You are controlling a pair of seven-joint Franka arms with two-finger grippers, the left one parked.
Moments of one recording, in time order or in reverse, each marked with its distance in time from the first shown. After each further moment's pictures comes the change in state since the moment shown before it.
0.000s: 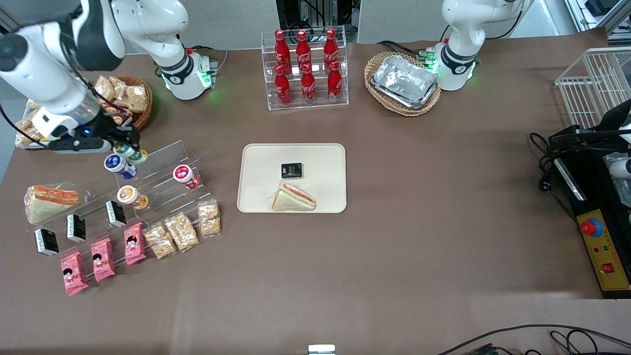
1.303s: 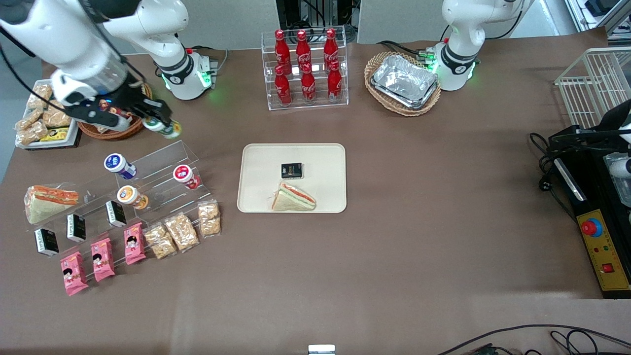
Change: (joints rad) arm 0.090 0.066 0.192 0.328 0.150 -0.316 0.594
